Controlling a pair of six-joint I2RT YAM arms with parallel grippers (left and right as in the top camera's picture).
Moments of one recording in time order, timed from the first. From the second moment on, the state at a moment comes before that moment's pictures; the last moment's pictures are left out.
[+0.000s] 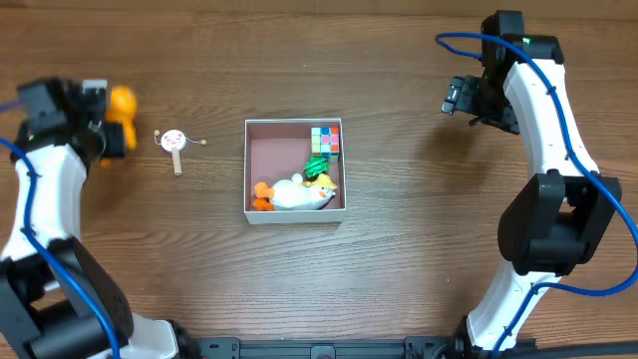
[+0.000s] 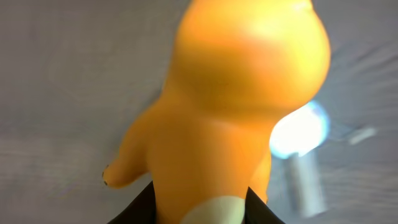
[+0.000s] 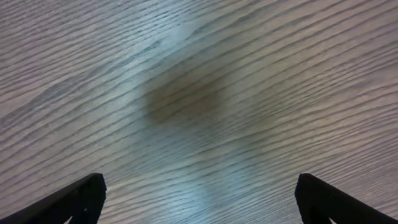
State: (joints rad) left arm 0.37 1.65 1.22 -0.55 0.13 0.27; right arm -0.03 2.06 1.87 -1.23 0.16 0.33
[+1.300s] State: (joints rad) left arm -0.27 1.65 1.47 -0.93 0.18 0.10; right arm -0.03 2.06 1.87 -1.23 0.16 0.33
